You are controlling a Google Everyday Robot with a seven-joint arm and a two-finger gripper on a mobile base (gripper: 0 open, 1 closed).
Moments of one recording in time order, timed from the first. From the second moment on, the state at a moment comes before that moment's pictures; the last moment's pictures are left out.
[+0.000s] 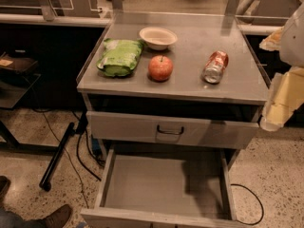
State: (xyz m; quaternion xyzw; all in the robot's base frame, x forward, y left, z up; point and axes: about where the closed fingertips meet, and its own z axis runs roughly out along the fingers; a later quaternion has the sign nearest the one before) arm 0.438 -0.217 0.976 -0.60 0.78 -0.03 0.16
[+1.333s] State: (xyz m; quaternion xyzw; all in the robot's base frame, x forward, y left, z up) arm 0.505 -0.177 0.919 -0.52 0.82 0.05 0.24
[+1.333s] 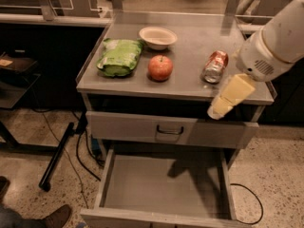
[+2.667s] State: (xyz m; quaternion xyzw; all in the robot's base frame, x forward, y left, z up) arm 0.560 -0.119 0.891 -0.48 0.82 0.11 0.30
